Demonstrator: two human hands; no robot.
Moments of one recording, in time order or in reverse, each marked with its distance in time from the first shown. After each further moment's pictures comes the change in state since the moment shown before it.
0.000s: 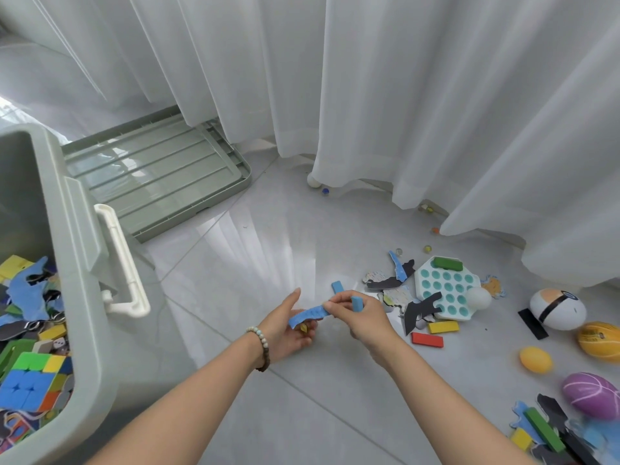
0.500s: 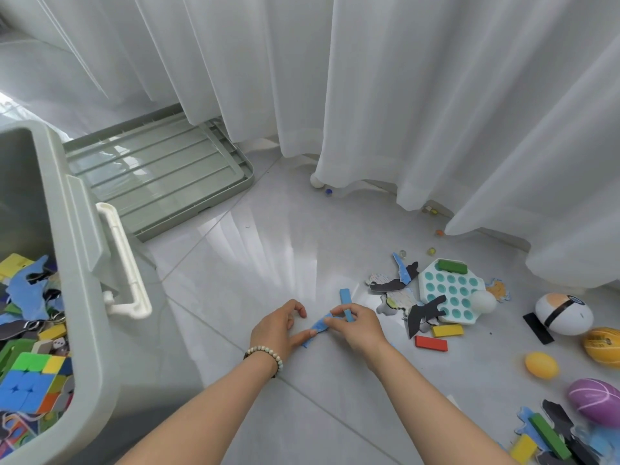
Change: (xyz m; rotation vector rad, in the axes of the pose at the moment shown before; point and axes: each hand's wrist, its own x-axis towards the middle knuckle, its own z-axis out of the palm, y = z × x) left_hand 0.010 -0.024 -0.025 1.163 0.484 0.586; right_hand 0.013 0.021 0.011 -0.171 0.092 0.106
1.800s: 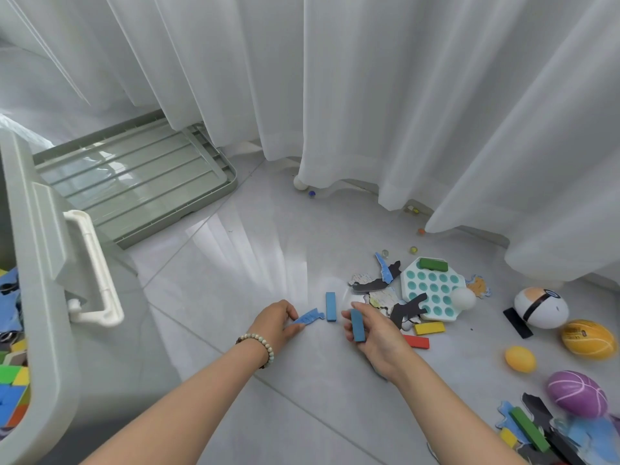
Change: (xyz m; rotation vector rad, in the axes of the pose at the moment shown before) left_hand 0.024 0.020 0.007 0.042 -0.155 0.014; right_hand -0.009 0.008 -0.050 0.725 -0.056 0.204
